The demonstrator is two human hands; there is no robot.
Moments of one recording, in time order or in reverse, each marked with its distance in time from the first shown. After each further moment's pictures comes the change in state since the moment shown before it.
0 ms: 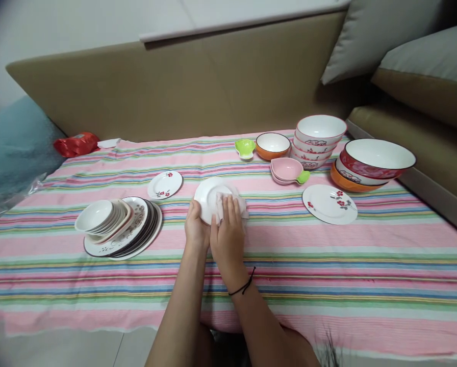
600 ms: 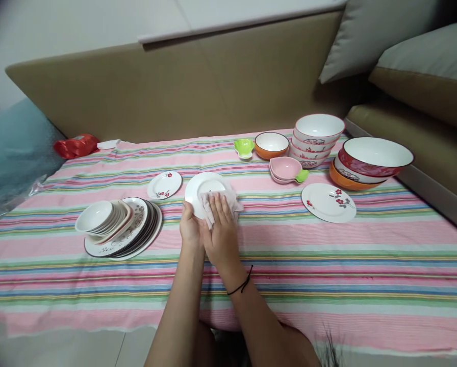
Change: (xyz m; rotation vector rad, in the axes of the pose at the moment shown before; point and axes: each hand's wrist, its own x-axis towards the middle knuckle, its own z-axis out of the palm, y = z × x) left_hand 0.001 0.007 -0.002 -0.085 -0.075 -0.020; right_hand -0.001 -0.012 -0.005 0.091 -0.096 -0.173
